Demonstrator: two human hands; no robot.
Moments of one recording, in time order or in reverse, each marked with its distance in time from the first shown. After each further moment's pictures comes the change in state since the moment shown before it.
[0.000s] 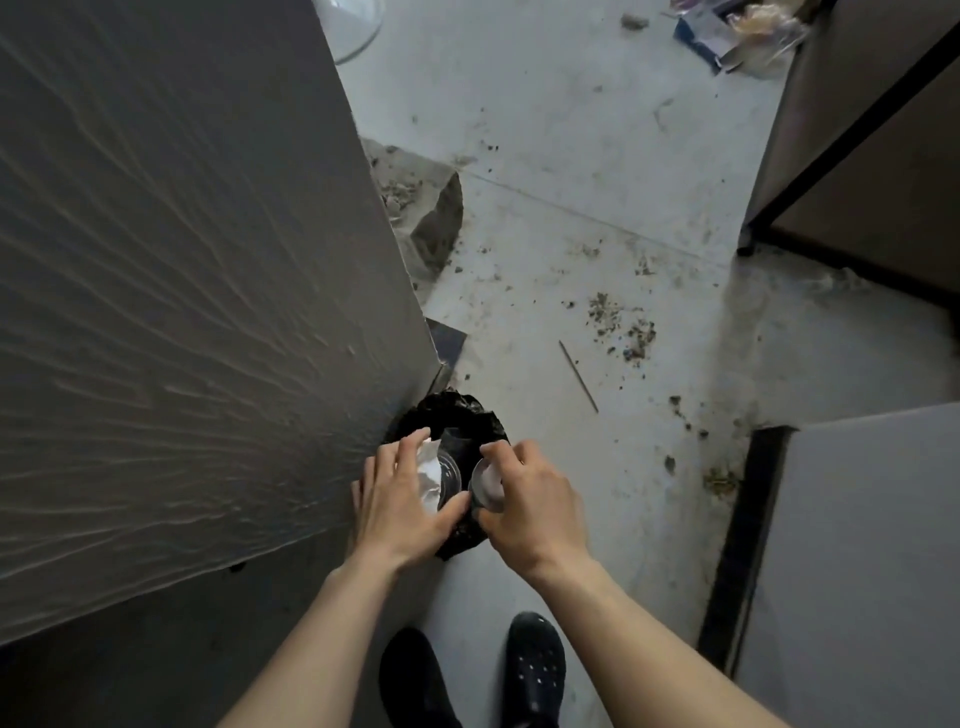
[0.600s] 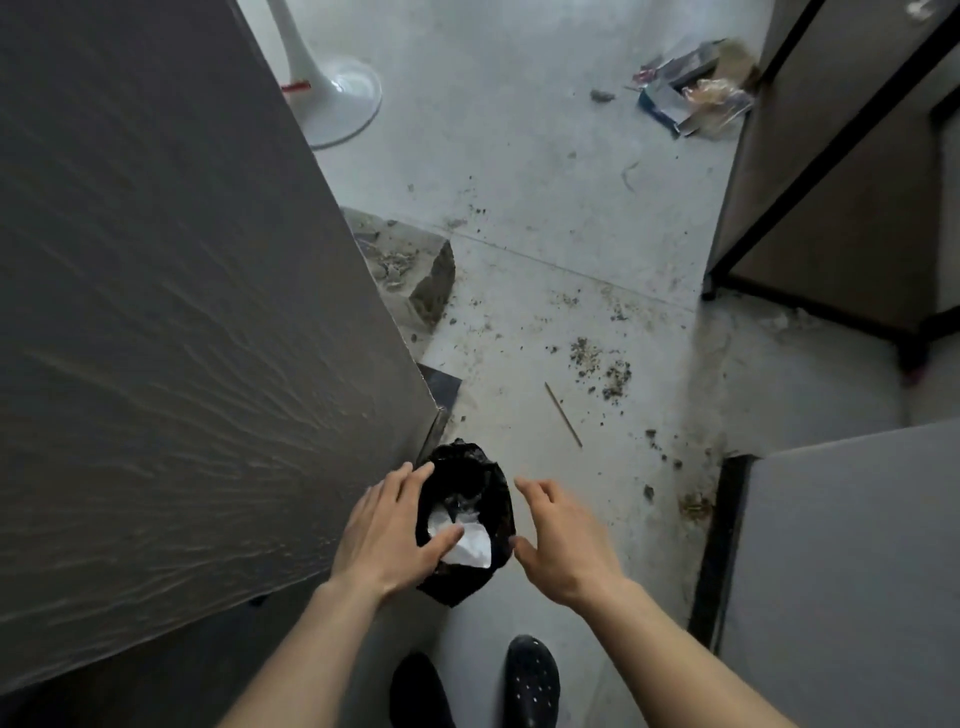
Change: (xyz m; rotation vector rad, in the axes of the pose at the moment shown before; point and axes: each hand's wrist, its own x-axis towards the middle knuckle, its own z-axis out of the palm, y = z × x) left_hand -0.033 0.048 -0.087 0.212 -0.147 0.165; right_hand -0.039 0.013 -0.087 0.015 -0.143 0.025
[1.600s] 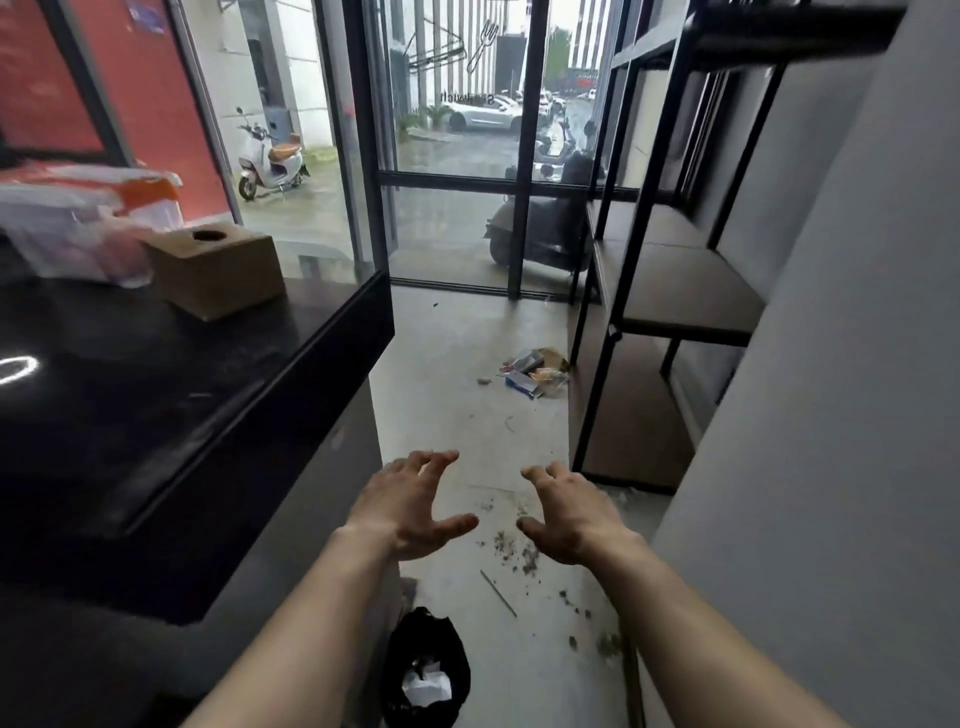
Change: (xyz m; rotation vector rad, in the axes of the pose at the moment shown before) left_hand -0.346 0.163 -0.294 0.267 0.287 0.472; right_hand -0.397 -0.160 -0.233 -0.223 0.492 0.042
